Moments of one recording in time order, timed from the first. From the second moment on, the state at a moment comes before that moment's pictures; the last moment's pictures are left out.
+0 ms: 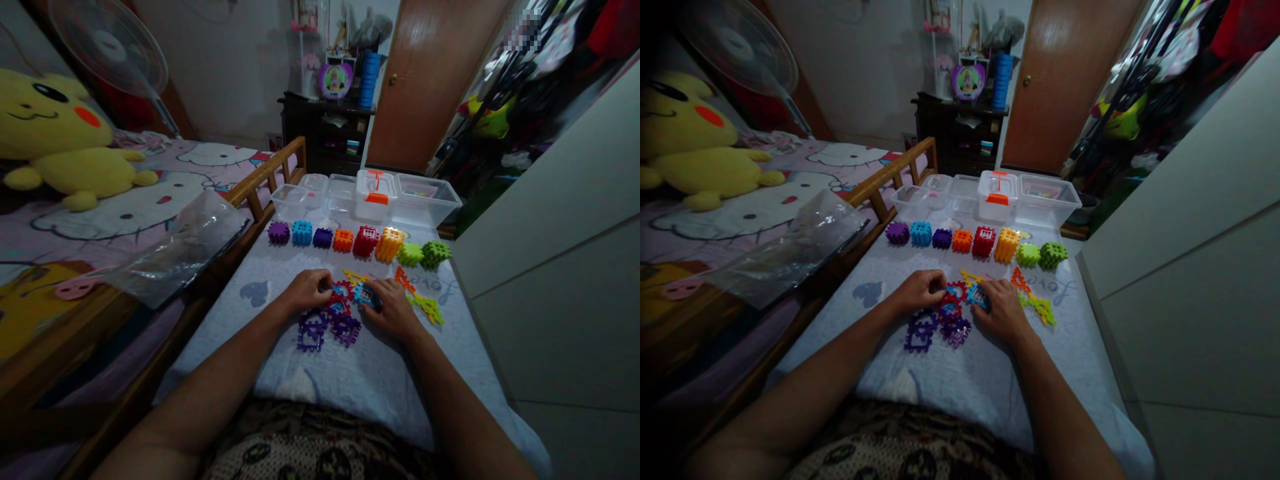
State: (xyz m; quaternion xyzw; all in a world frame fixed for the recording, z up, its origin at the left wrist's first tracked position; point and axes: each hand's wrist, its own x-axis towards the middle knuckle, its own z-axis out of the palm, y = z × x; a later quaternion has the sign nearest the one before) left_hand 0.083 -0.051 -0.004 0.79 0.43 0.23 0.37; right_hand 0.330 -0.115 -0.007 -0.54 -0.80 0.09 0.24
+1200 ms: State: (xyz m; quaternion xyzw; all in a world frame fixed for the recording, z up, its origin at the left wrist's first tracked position) left_hand 0.061 -0.034 -0.001 0.82 0.43 0.25 0.26; right_hand 0.406 -0.094 -0.002 -0.69 -0.65 0.13 0.29
